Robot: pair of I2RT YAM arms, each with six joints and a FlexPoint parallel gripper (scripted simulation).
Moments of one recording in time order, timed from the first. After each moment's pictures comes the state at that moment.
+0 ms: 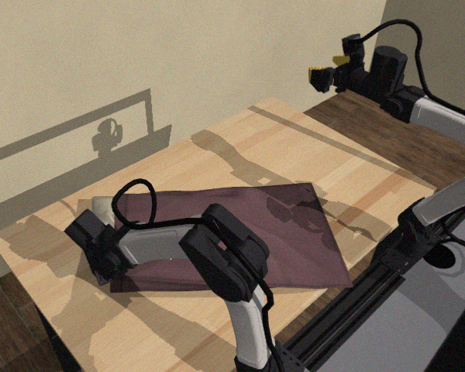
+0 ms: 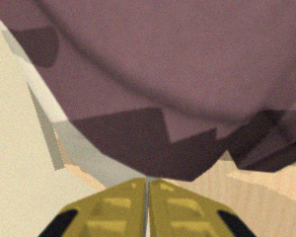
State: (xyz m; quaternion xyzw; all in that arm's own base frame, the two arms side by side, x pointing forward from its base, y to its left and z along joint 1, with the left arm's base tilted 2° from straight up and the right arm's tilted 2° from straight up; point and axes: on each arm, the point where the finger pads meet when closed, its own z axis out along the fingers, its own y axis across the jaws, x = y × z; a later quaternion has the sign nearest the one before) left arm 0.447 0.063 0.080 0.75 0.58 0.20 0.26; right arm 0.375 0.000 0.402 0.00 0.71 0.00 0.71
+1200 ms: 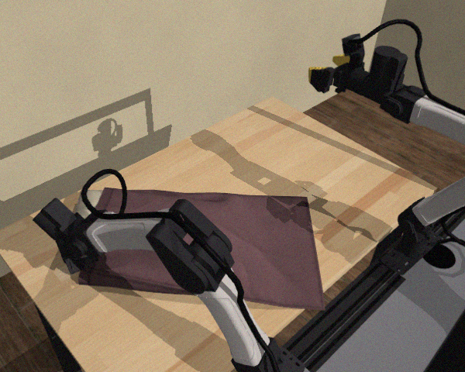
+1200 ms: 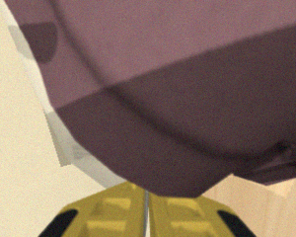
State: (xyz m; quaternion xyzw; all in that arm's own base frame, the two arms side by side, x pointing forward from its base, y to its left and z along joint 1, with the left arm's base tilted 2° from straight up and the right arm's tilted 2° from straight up) left arm 0.516 0.090 0.079 0.74 0.58 0.21 0.26; right arm 0.375 0.000 0.402 0.00 0.71 0.00 0.71
